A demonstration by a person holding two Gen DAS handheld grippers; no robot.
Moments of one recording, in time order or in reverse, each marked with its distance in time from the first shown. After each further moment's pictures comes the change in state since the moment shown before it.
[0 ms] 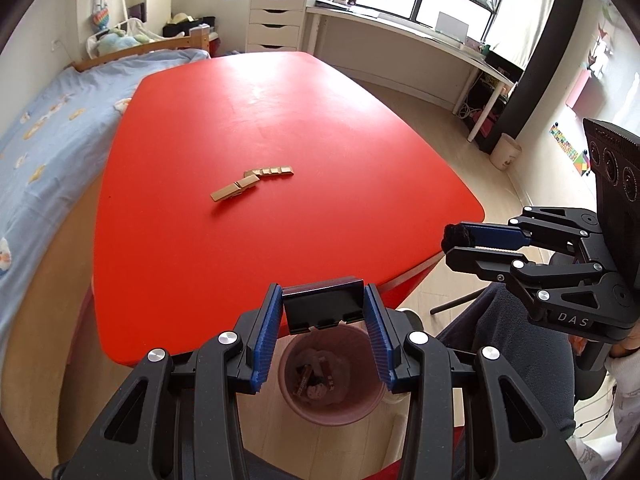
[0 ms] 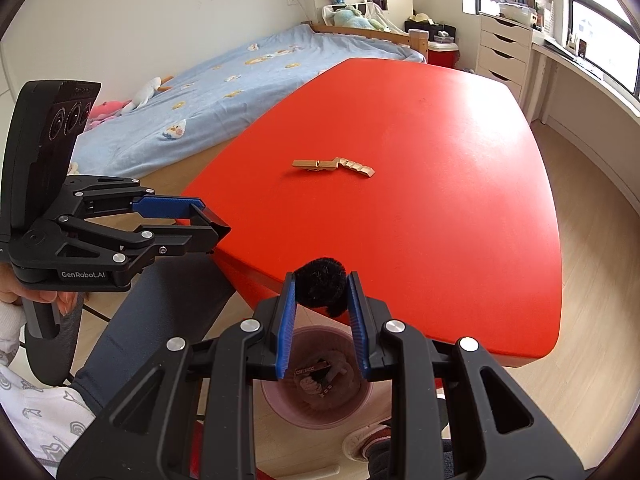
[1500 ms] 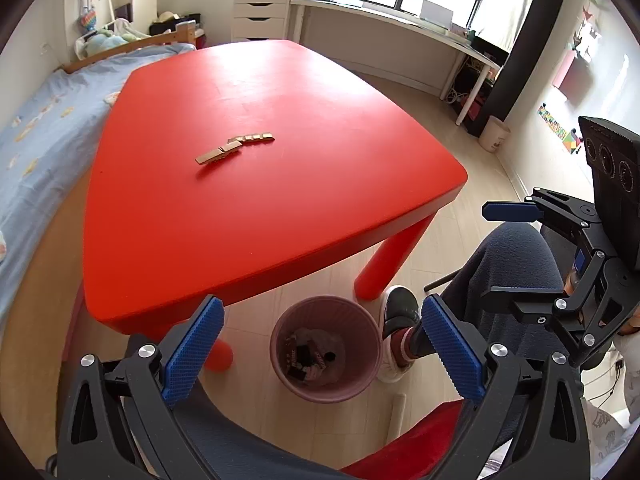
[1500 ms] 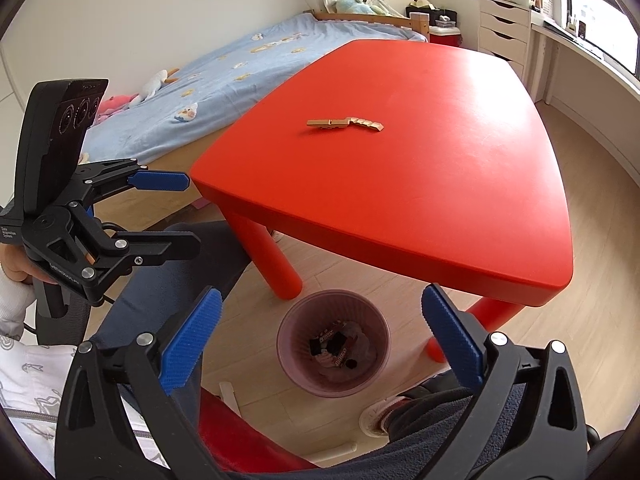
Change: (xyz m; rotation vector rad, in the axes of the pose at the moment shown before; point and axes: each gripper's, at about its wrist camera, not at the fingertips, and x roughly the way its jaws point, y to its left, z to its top) left arm 0.000 -0.012 -0.036 0.040 0.025 -0.021; right arm -0.016 0.006 -0.051 0.025 0.035 0.039
